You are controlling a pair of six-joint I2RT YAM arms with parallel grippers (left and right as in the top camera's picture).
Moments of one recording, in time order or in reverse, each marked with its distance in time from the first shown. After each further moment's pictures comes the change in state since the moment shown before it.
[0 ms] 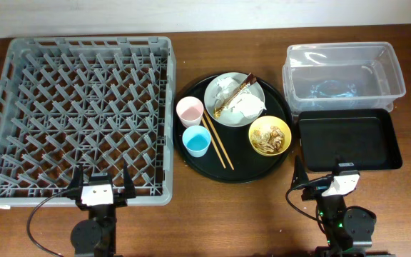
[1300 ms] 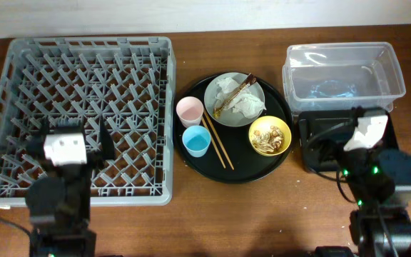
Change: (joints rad) left arm 0.000 0.615 0.687 -0.069 -0.026 0.052; right arm 0.000 0.681 0.729 -0.220 -0.068 -0.012
